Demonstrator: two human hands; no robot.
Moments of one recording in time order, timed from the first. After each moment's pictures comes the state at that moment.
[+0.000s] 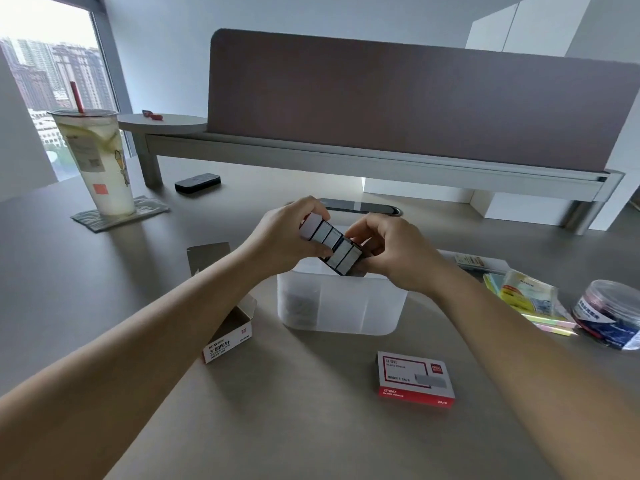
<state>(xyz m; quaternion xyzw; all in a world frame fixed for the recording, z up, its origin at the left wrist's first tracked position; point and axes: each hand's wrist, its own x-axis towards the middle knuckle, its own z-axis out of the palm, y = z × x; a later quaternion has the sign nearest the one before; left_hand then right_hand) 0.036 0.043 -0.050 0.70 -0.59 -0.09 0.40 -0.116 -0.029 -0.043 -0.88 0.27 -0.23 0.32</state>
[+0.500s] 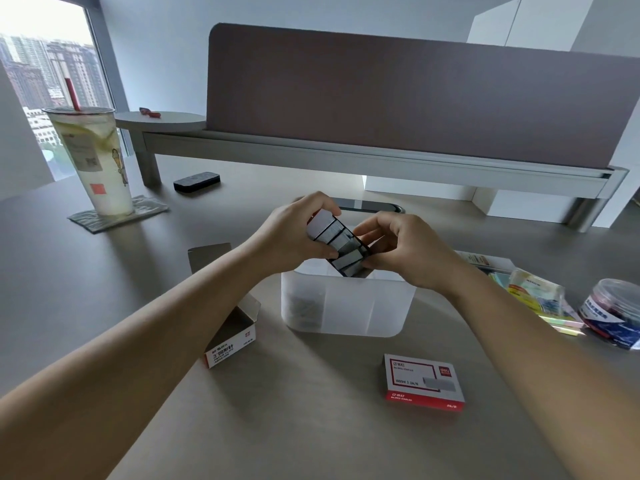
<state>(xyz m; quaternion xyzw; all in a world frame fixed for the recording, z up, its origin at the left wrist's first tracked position) 0.041 0.036 -0.049 0.67 -0.63 -0.08 0.38 -0.118 -0.035 -0.041 -0.87 0.27 -0.23 0.33</state>
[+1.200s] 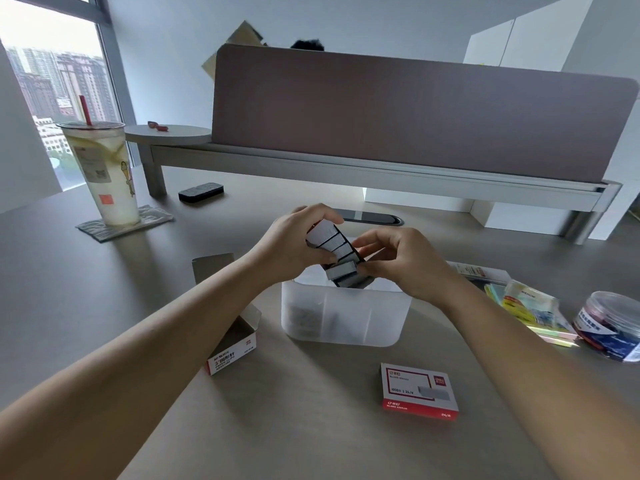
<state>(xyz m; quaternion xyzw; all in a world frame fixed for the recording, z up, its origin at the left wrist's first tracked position) 0.038 0.040 -0.045 0.67 -0.62 -0.07 0.40 -0.120 -0.034 -0.042 -0.86 0.27 -0.25 0.35</state>
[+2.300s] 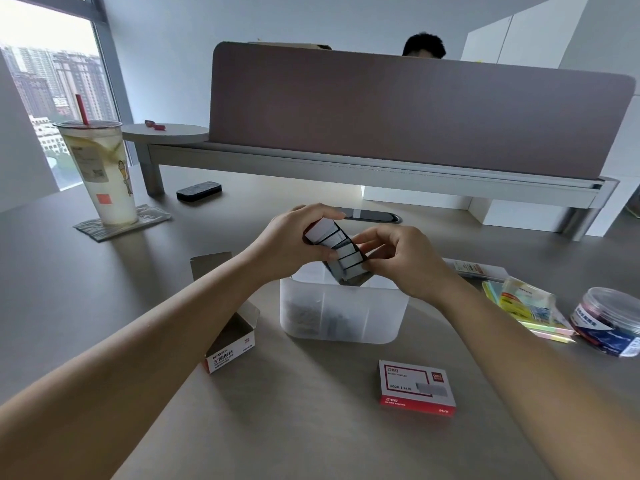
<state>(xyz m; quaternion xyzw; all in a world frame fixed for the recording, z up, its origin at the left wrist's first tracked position) 0.040 0.040 -0.046 0.65 -0.64 -0.09 0.40 -0.120 -0.031 -0.044 -0.87 0.27 -0.27 0.31</state>
